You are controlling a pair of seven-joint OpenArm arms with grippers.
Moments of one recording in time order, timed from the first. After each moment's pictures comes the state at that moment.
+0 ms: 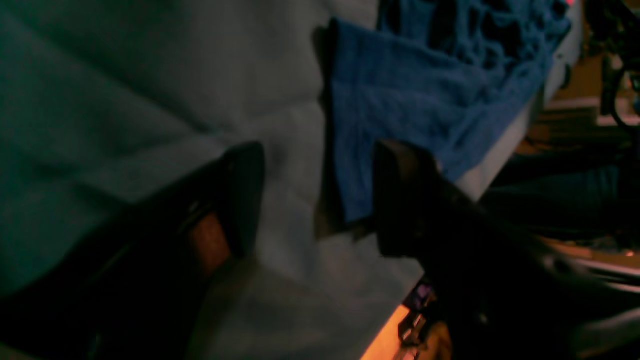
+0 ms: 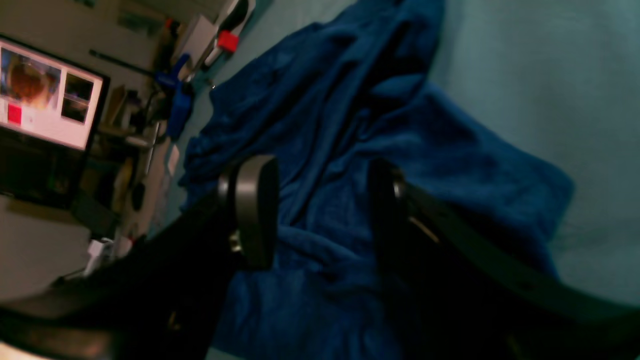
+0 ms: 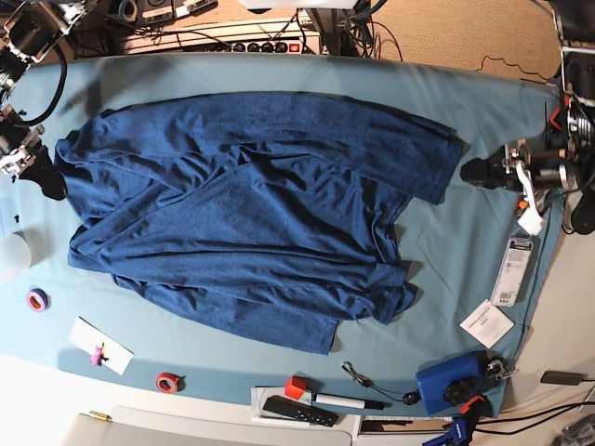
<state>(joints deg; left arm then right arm) -6.0 -35.8 0.1 57.9 -80.3 -42.0 72.3 -1.5 32.5 51.4 63.9 81.2 39.8 -78.1</state>
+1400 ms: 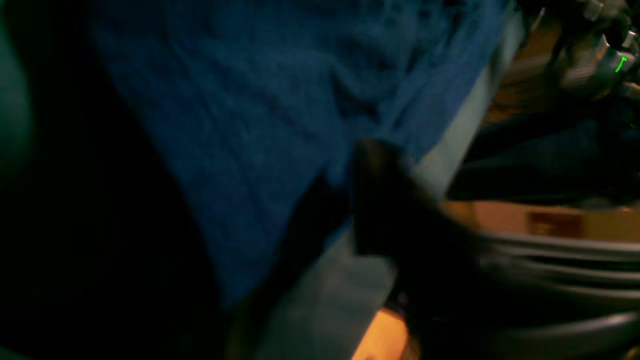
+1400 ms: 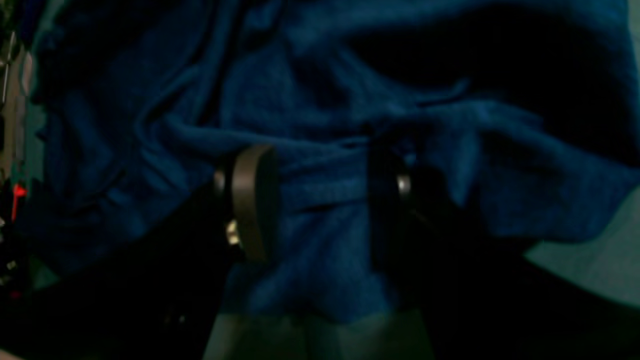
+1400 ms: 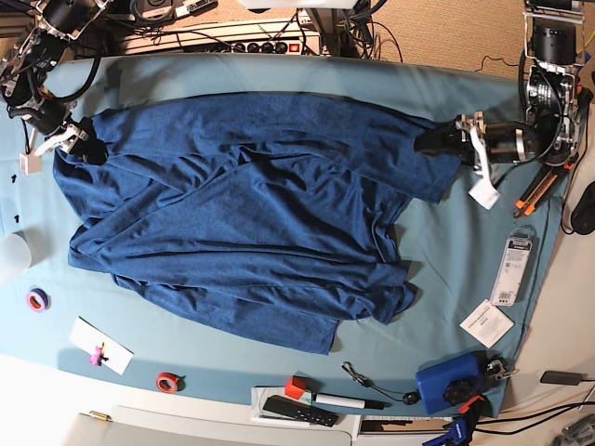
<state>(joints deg) 2.8 -26.9 -0.5 70.4 -74.7 -42.6 70.5 -7.2 23.8 48.5 73.7 58.3 39.8 -70.3</state>
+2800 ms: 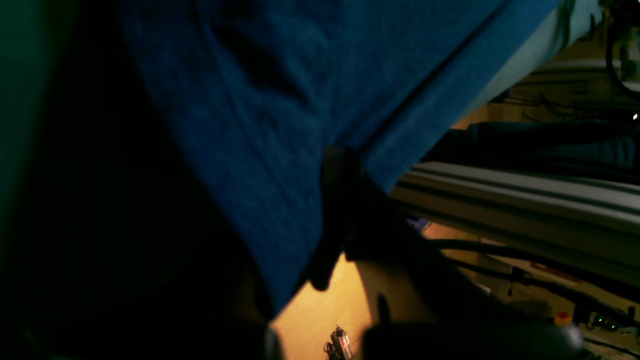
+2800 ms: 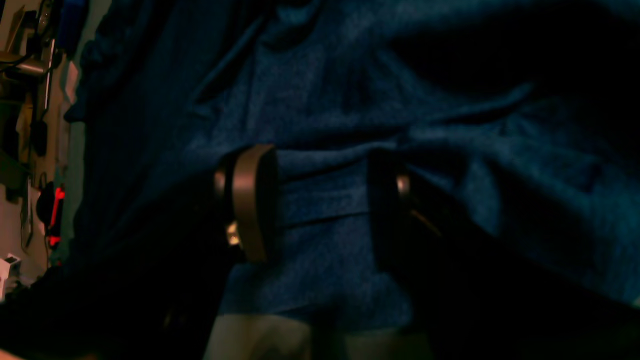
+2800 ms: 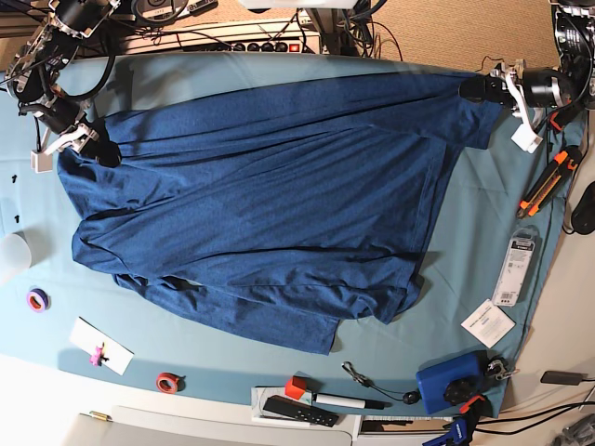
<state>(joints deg) 21.2 -29.8 -17.8 82.5 -75.3 -38.5 77.6 -7.1 20.3 48.5 73.9 61.6 39.8 -71.0</state>
